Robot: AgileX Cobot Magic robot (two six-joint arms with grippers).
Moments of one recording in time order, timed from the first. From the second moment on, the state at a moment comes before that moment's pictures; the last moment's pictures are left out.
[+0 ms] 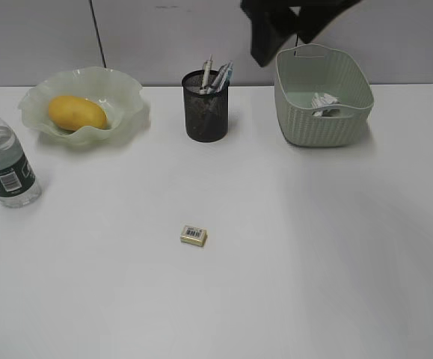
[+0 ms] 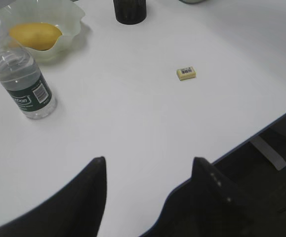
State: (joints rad) left arm -0.47 0.06 -0.53 -0.07 1.07 0.10; right arm 0.59 1.84 -1.84 -0.03 1.21 -0.09
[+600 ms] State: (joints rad) left arm -0.47 0.16 -0.54 -0.07 1.04 0.10; right arm 0.59 0.99 -0.96 -0.04 1.21 -0.10
